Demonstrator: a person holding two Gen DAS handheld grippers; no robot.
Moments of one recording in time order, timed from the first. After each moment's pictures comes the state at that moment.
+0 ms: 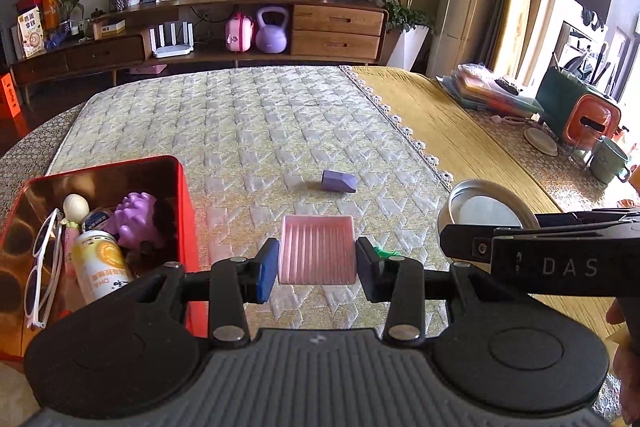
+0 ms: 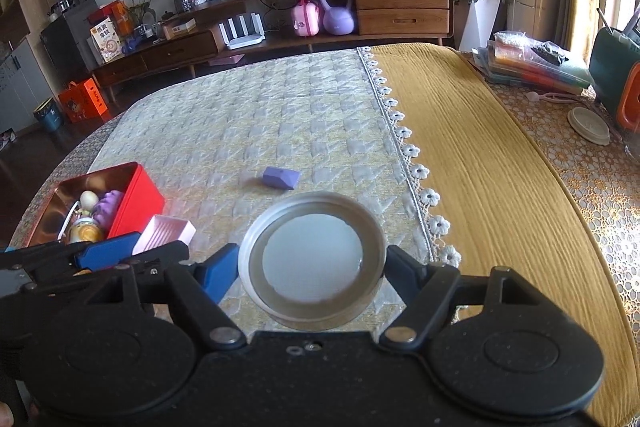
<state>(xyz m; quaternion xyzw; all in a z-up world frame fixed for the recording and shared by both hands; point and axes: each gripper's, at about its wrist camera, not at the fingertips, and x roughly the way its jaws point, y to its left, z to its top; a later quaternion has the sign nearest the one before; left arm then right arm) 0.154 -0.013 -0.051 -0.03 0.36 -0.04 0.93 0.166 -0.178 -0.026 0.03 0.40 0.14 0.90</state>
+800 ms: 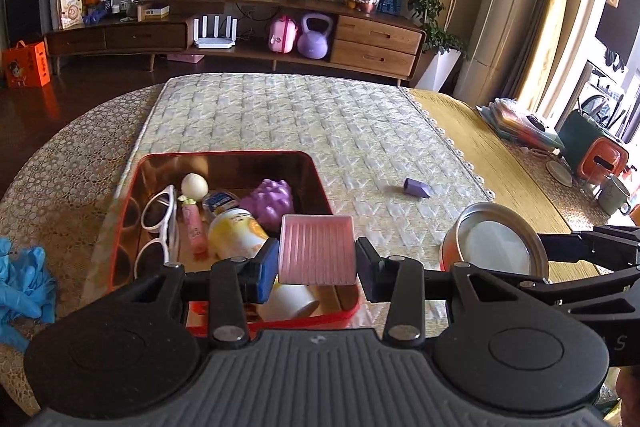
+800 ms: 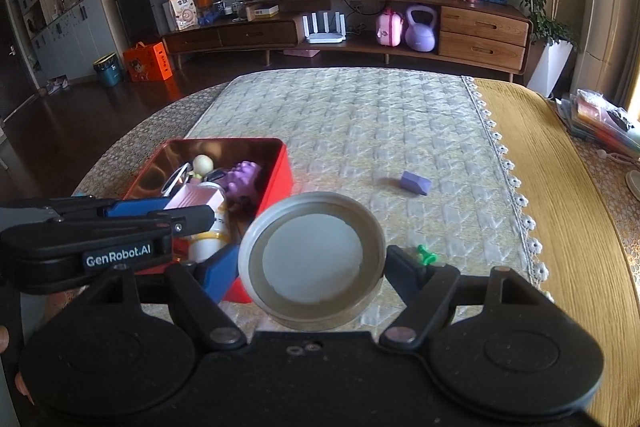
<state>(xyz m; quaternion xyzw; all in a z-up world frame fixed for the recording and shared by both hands) 0.103 0.102 -0.023 -0.08 0.35 0.00 0.93 0.114 -0.073 0.003 -0.04 0.39 0.24 0.89</state>
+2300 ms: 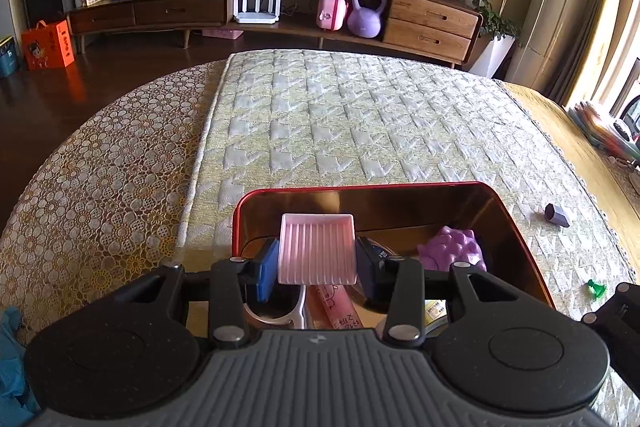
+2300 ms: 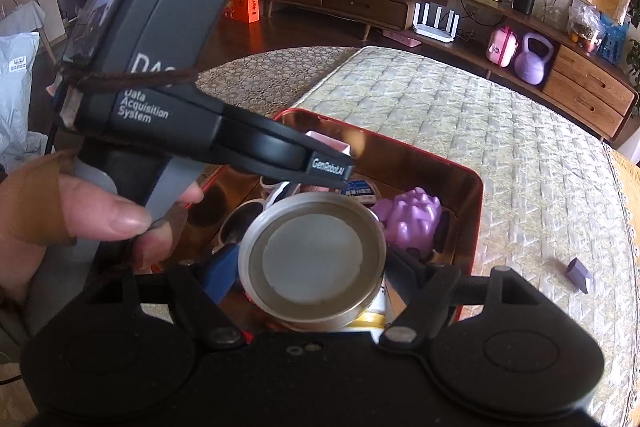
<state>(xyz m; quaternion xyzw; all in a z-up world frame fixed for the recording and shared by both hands) 0.207 0.212 -0.080 -0.07 0.39 0.04 0.92 0.135 0.085 -0.046 -0.16 0.39 0.34 0.84</state>
